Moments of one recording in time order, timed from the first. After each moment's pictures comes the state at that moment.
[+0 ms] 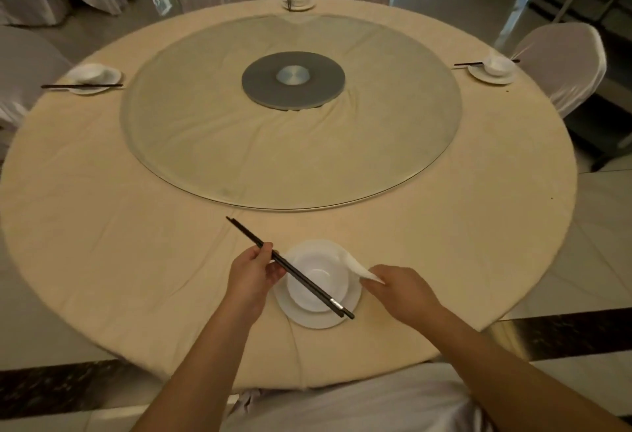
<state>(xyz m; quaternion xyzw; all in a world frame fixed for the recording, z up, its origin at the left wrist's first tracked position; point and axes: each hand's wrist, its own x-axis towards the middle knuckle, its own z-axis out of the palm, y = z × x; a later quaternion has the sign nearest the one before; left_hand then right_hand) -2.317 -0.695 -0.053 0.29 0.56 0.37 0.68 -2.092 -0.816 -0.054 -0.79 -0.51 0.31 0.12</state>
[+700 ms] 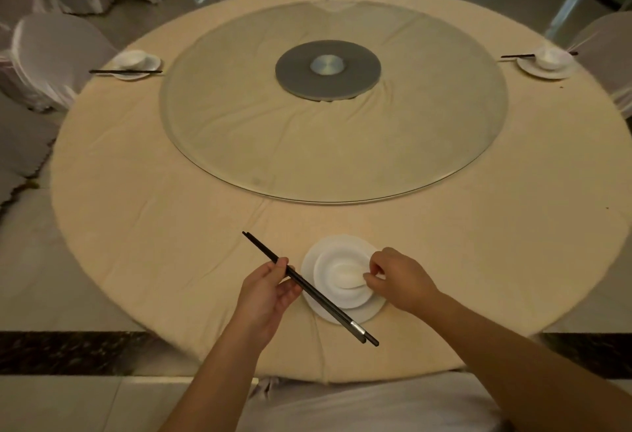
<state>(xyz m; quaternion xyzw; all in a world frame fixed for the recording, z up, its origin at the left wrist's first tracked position) -2.353 -0.726 -0.055 0.21 0.53 0.38 0.73 -2.109 -0.774 -0.089 -0.73 -0.62 0.25 0.12</state>
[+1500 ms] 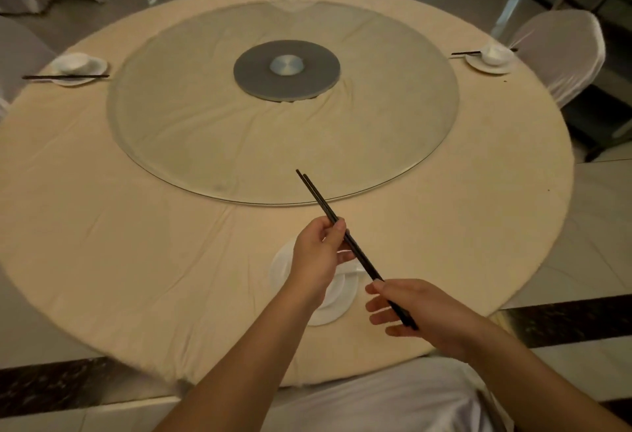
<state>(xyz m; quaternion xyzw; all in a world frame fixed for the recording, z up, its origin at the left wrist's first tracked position) -2.224 -0.730 -0.014 0.44 0.46 0.34 0.70 -2.094 -0.854 -0.006 -0.67 -0.22 0.63 0.33</state>
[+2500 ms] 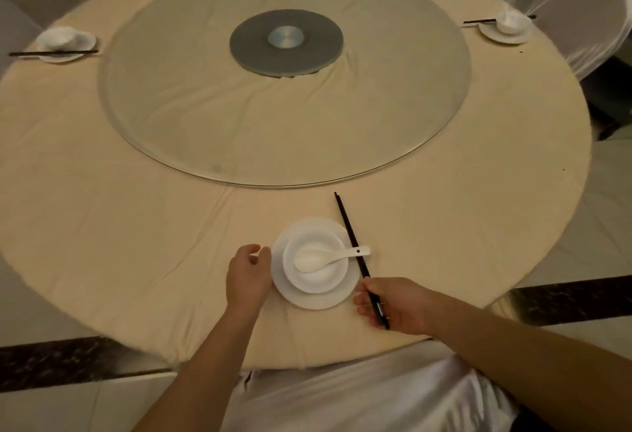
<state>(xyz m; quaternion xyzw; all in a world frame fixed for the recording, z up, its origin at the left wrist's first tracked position) -2.326 -0.707 -0.114 0.52 0.71 0.23 0.42 -2.101 -0.828 -0.091 -0.64 0.00 0.70 0.31</state>
